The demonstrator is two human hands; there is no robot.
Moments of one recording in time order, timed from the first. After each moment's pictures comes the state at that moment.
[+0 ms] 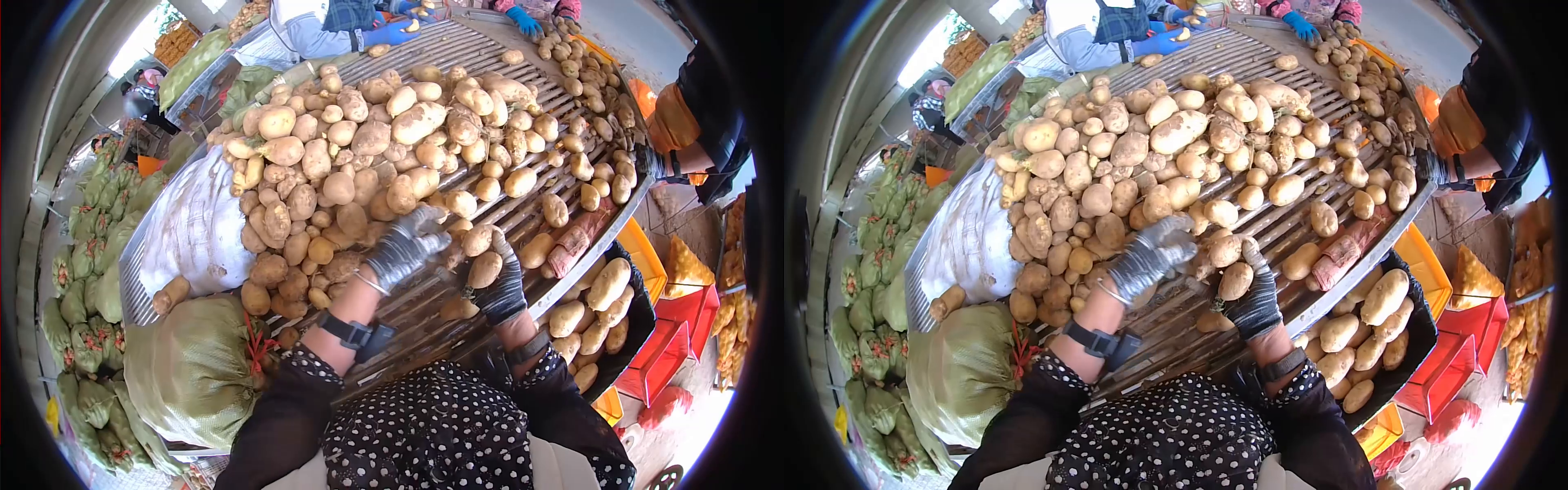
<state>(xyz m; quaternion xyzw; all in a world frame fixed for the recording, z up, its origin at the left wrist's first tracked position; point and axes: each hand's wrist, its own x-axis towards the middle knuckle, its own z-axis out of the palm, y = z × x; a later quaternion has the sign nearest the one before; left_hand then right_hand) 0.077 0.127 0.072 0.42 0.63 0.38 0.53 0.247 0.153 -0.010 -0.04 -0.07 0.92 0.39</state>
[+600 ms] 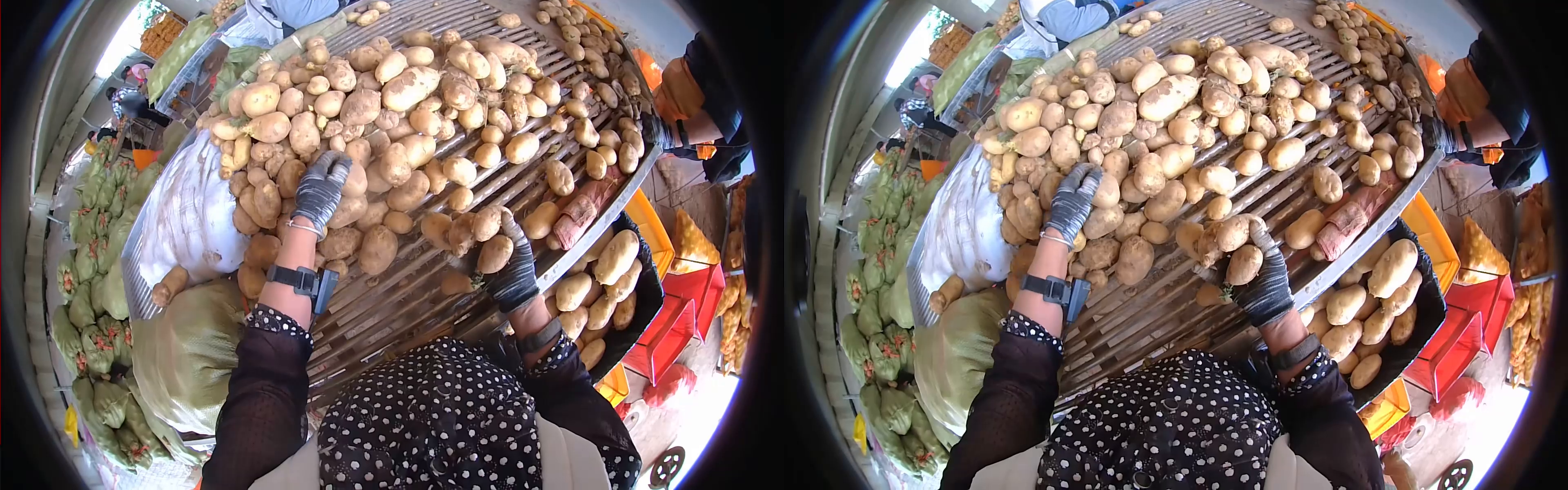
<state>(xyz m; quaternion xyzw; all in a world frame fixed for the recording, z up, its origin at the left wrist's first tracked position) -0.046 0.141 0.038 0.50 0.75 0.39 0.20 0.267 0.139 -0.002 -0.12 -0.02 0.92 0.38</state>
